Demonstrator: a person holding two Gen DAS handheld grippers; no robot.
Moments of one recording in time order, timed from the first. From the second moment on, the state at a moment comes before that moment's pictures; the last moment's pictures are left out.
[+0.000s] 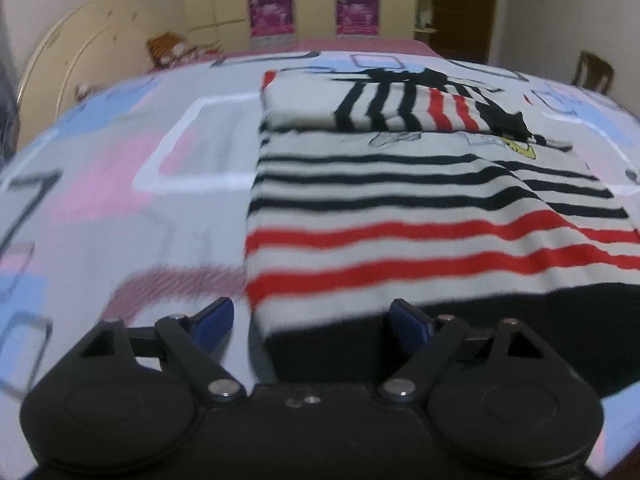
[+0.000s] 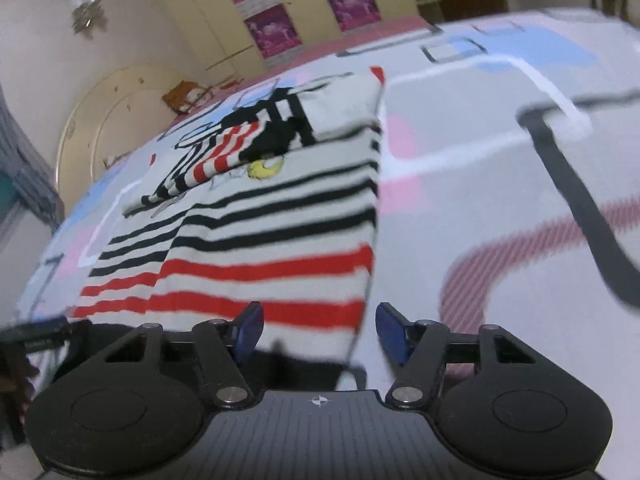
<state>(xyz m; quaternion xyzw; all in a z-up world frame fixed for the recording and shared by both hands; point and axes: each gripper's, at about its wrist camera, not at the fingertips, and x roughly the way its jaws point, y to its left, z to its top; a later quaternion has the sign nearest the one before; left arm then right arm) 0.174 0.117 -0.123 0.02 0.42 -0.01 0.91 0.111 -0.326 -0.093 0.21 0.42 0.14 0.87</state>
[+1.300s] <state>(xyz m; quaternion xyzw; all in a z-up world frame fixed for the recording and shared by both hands) 0.148 0.184 -0.153 -0.32 0.40 -0.08 0.85 0.096 -0.353 -0.120 0.37 0.42 0.19 0.80</state>
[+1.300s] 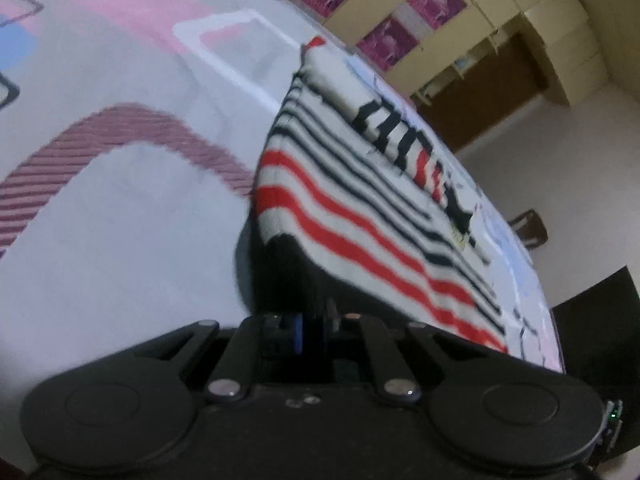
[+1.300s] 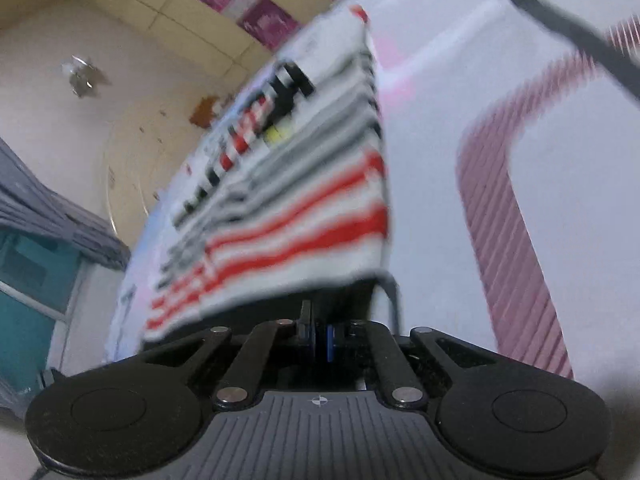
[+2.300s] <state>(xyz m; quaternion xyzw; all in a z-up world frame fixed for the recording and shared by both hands) 0.504 0.180 -0.137 -0.31 0.41 -0.14 0.84 0.453 -0.349 -0.111 0.41 0.41 0.11 0.80</state>
